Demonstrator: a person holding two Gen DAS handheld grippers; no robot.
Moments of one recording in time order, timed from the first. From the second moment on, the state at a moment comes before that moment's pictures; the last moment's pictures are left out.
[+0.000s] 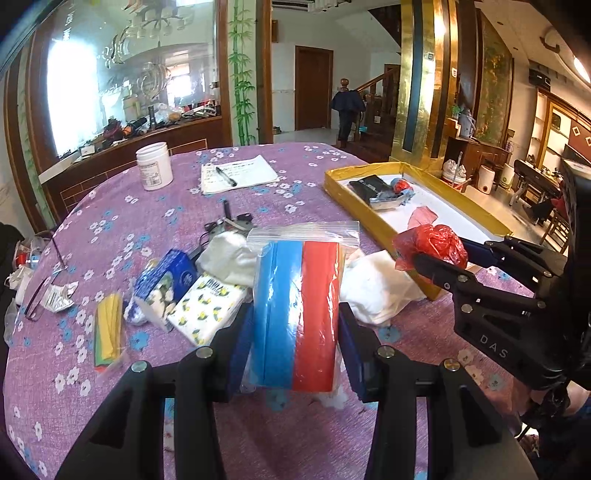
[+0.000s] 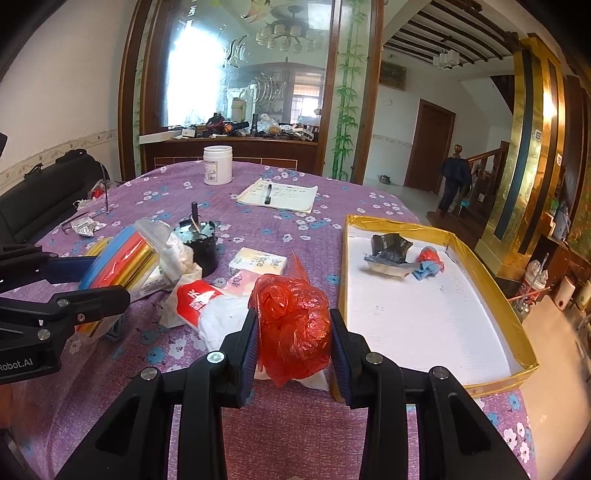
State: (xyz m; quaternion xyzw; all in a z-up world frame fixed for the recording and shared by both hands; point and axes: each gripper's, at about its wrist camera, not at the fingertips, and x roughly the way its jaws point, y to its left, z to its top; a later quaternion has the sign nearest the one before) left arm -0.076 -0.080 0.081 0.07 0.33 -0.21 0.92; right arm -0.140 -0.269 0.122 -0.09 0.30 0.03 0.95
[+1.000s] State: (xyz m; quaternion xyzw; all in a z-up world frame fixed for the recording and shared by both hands) left arm 0.034 -0.290 0.063 0.08 0.41 -0.30 0.86; right arm -0.047 -0.470 0.129 0.10 0.34 -0.10 0.93
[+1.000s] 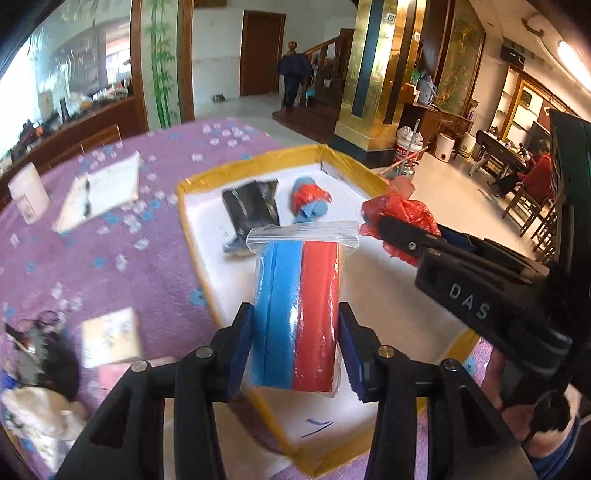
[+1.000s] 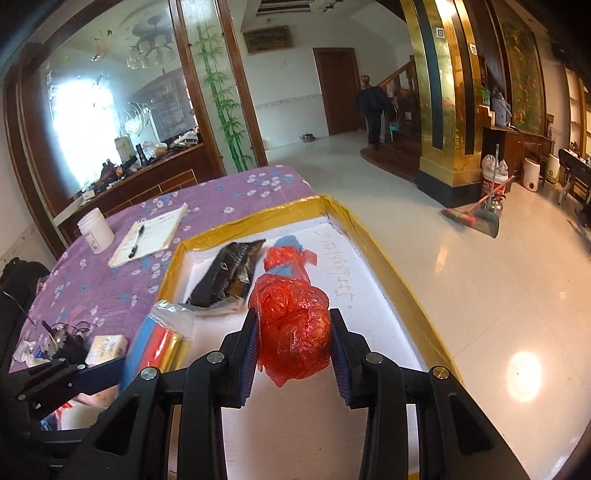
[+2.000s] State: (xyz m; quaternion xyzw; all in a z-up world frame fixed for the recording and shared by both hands) left arm 0.024 -0.307 0.030 0.12 0.40 -0.29 0.86; right arm -0.042 -0.471 0.110 0.09 0.36 -0.12 0.92
